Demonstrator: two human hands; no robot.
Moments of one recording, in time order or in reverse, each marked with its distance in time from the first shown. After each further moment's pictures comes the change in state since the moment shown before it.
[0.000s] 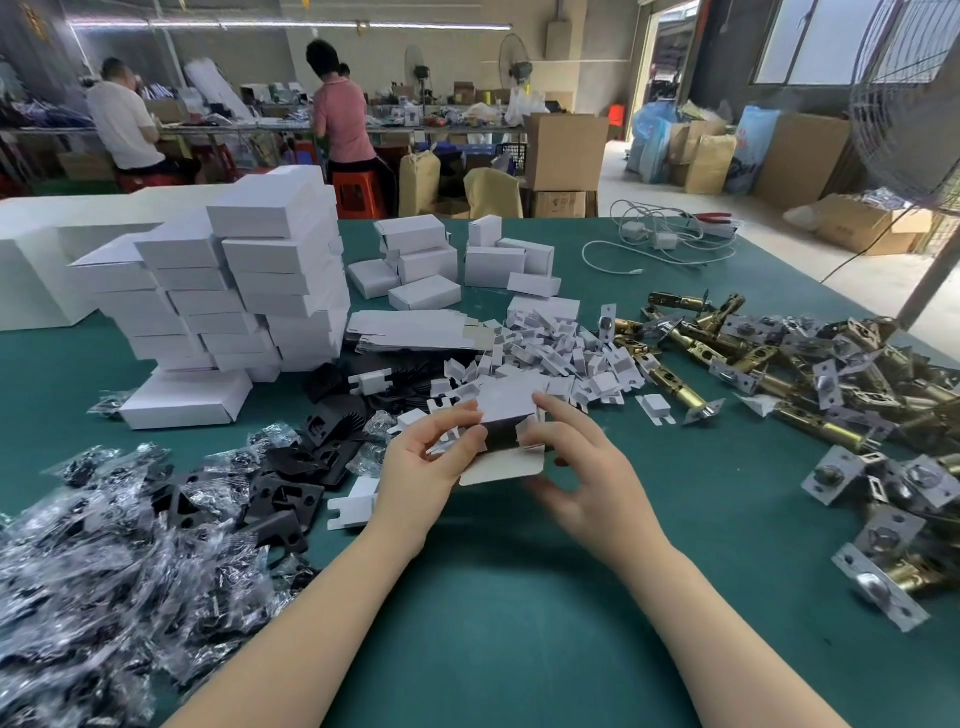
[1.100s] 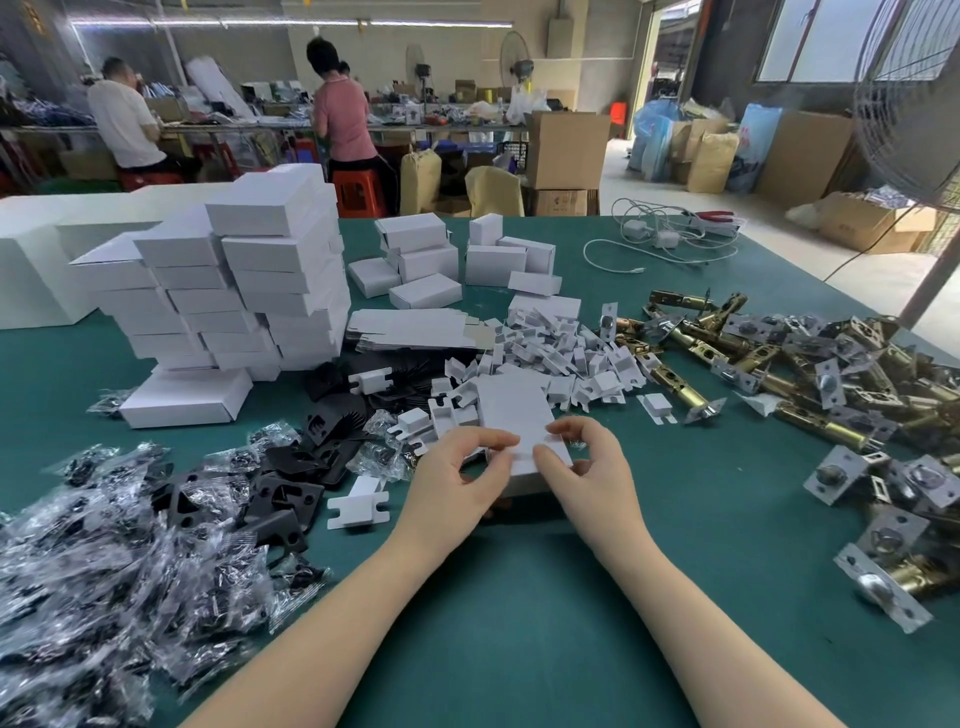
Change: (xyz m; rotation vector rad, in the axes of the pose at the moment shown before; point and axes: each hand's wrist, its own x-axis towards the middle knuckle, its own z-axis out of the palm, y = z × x) left_hand -0.014 -0.001 0.015 0.341 -0.115 0.044; right_hand 0.005 0.003 0.017 0.351 0.174 0.541
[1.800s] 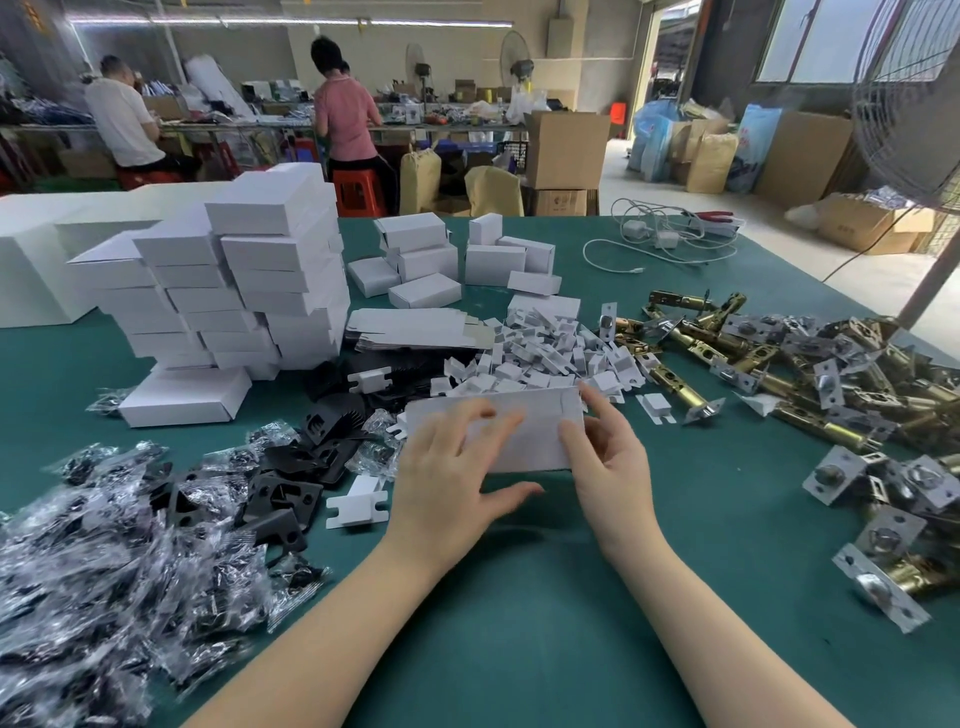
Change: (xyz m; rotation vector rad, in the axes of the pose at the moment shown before) left_hand -0.001 0.003 -0.006 0.830 0.211 0.639; right_hand 0.001 -0.008 -0.004 0.323 0.057 -0.043
